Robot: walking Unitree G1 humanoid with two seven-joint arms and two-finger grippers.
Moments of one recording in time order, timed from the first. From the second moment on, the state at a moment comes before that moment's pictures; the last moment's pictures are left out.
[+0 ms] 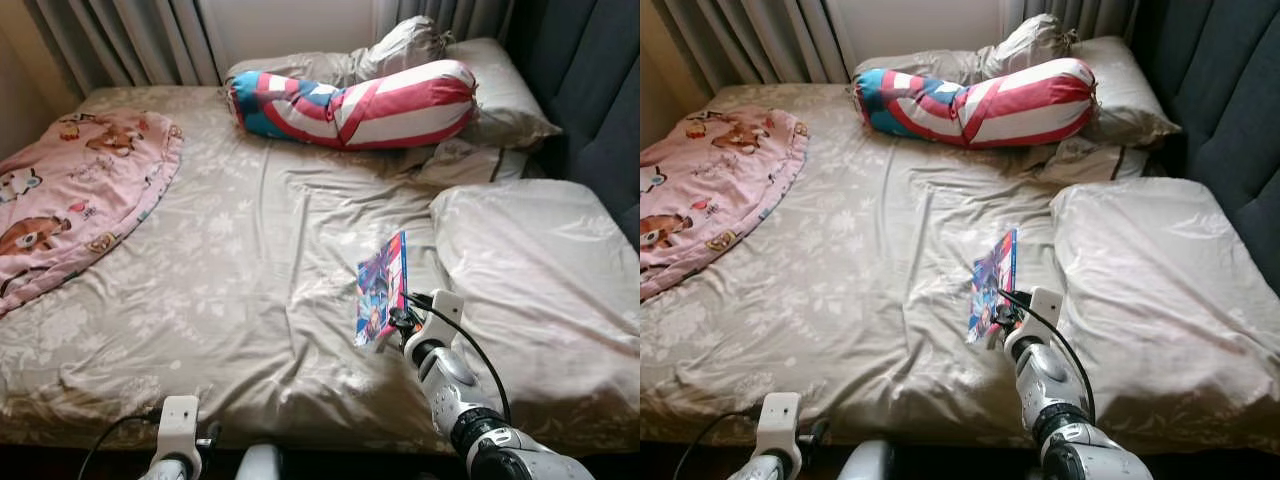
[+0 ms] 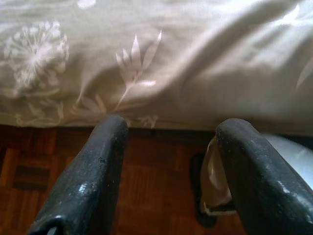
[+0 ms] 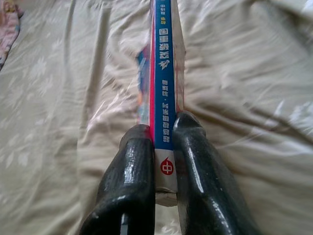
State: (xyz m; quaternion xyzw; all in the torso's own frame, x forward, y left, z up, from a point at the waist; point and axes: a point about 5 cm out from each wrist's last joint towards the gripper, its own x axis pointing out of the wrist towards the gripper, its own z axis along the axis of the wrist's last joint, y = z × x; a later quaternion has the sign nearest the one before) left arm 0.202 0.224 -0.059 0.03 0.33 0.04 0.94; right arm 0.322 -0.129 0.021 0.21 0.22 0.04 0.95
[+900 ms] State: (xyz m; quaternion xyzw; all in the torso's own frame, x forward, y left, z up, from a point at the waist) left arm 0.169 0.233 -0.069 0.06 0.34 0.01 0.94; right arm 0.312 -0.175 0.010 0.12 0.25 -0.04 0.96
